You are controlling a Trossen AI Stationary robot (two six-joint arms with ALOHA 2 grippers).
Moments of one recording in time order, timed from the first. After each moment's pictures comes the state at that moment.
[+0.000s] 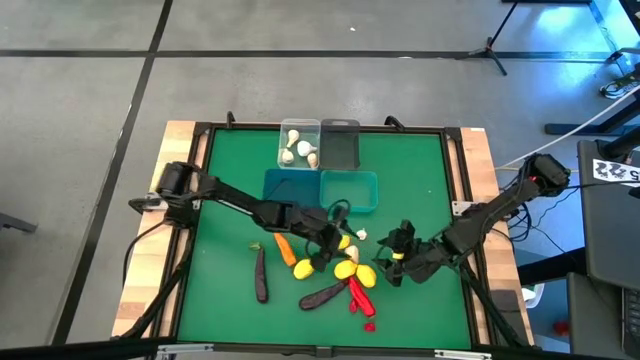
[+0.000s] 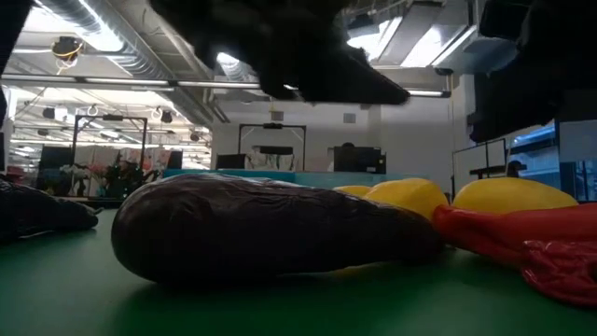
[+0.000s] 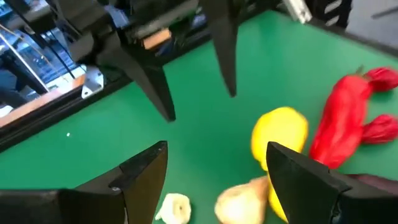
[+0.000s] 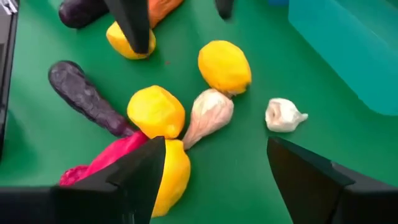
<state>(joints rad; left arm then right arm) -0.13 1.92 1.14 0.34 0.05 0.41 0.64 1.32 0.70 -0.27 0.56 0.91</state>
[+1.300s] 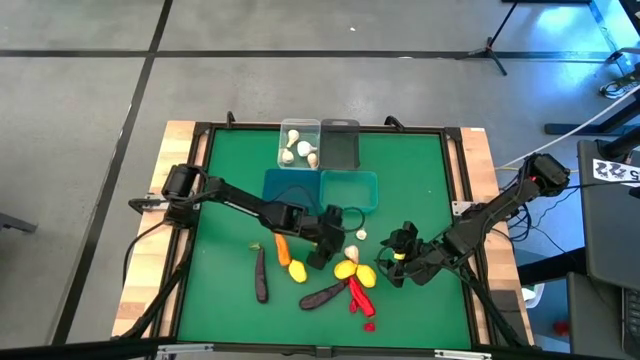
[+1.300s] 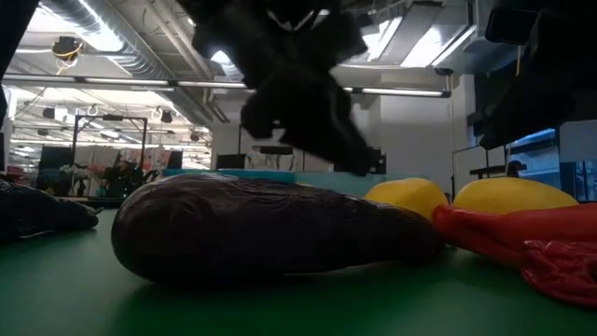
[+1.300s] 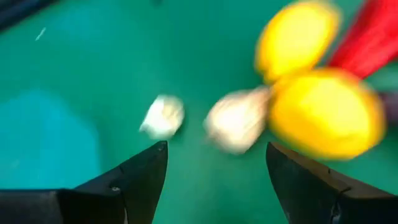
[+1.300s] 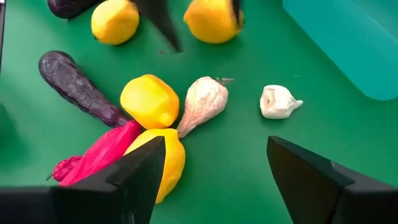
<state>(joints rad) -0.15 1.95 1.24 -0.05 -0.07 0.32 0.65 1.32 0.70 -0.32 0.55 0.94</state>
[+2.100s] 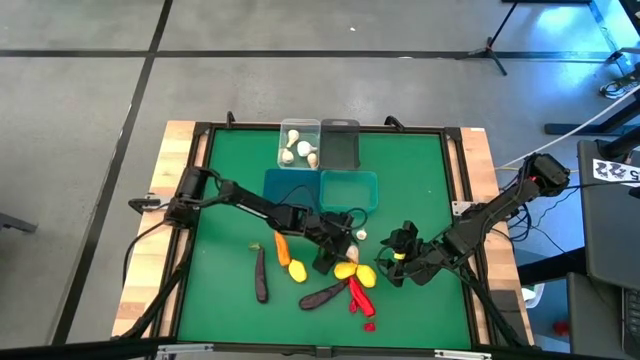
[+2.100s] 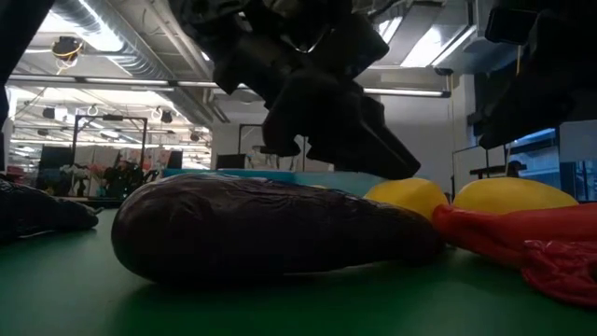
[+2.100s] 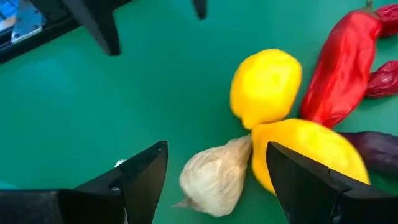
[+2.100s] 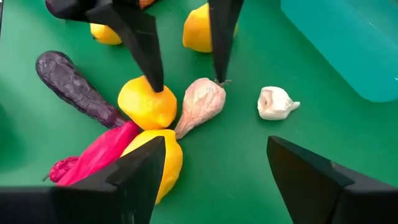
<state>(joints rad) -0.13 2.06 1.24 0.18 0.11 0.38 0.65 1.32 0.70 -0.32 0.56 0.94</state>
